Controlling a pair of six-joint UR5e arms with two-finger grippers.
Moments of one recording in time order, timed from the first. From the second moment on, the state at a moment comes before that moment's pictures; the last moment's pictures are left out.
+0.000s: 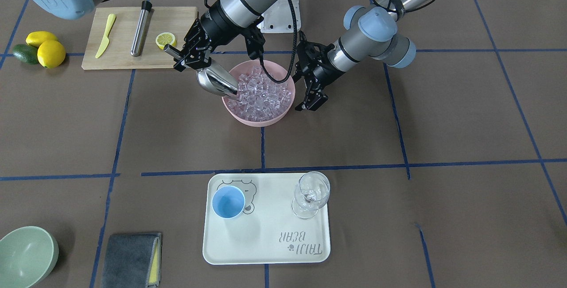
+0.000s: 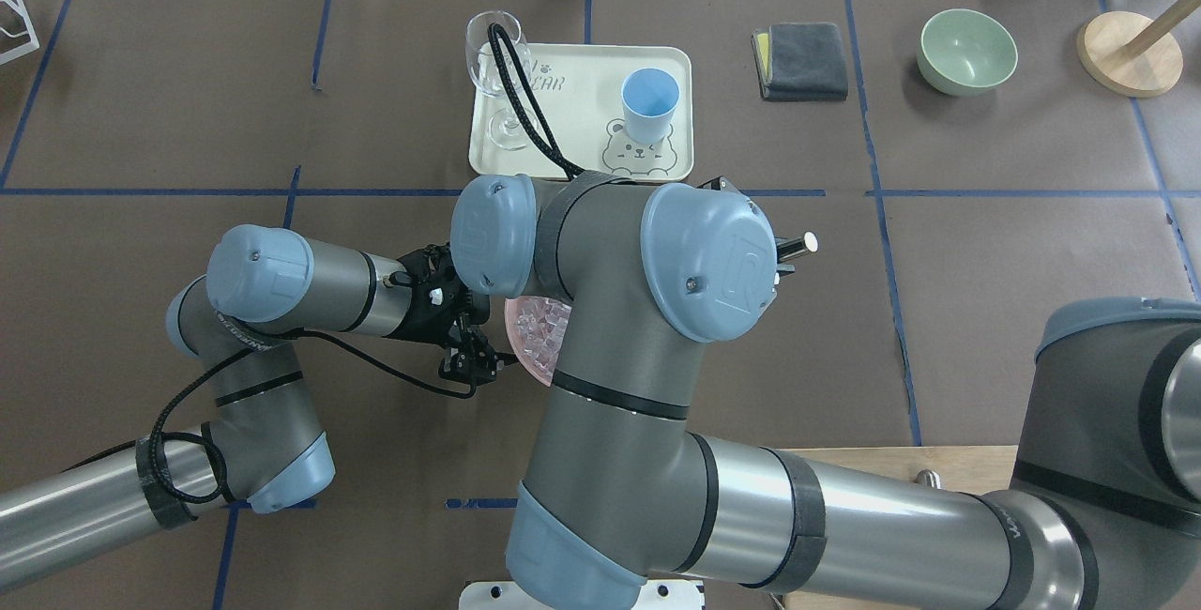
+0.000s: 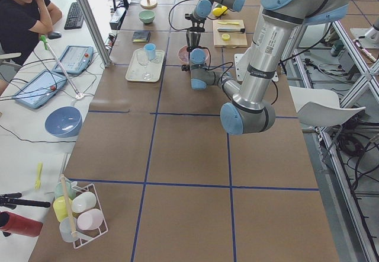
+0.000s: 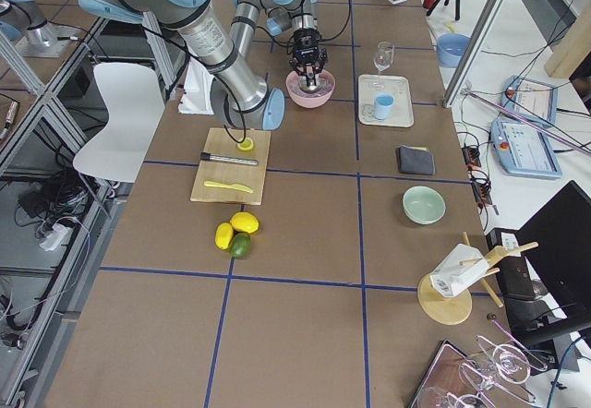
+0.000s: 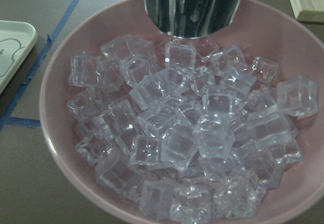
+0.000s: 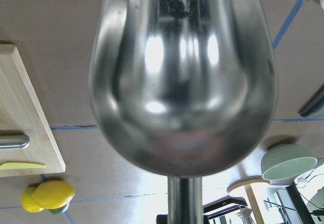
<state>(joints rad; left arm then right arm) -0.50 -2.03 -1.52 -2.58 -1.95 -0.01 0.40 -0.57 1.71 -2.72 1.35 -0.39</state>
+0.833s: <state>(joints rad) -0.49 -2.04 -1.52 -2.58 -1.95 -0.01 0.40 -0.57 1.68 -2.68 1.34 -0.40</state>
